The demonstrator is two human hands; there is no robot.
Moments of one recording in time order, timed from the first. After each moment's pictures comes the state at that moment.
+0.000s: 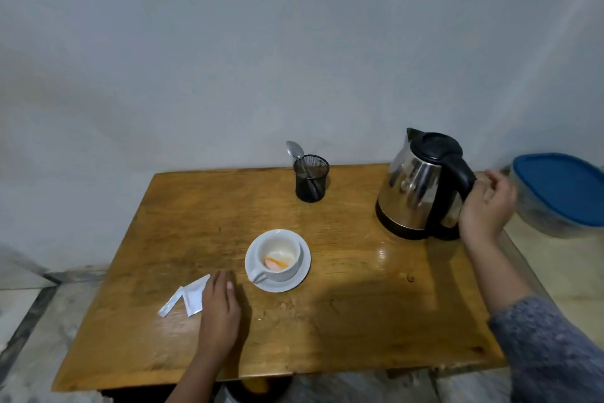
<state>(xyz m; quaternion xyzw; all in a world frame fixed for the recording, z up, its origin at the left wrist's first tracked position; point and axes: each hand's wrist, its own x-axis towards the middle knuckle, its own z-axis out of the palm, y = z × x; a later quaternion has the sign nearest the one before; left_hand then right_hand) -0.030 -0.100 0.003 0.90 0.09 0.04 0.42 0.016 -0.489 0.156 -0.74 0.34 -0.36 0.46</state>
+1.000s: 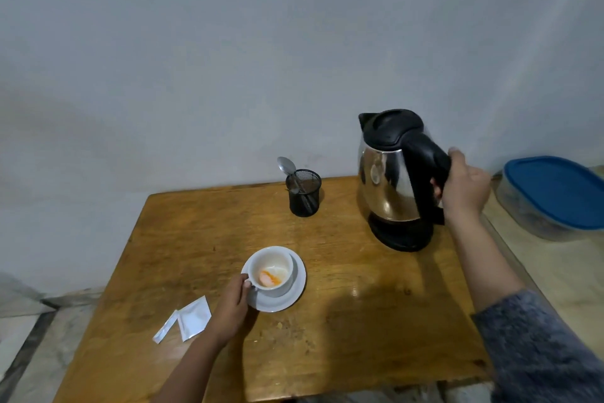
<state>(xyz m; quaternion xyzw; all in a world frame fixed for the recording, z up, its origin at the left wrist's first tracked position) 0.016 -0.115 0.014 0.88 -0.03 -0.08 0.47 0.042 -0.475 0.207 -0.68 0.32 -0.34 0.56</state>
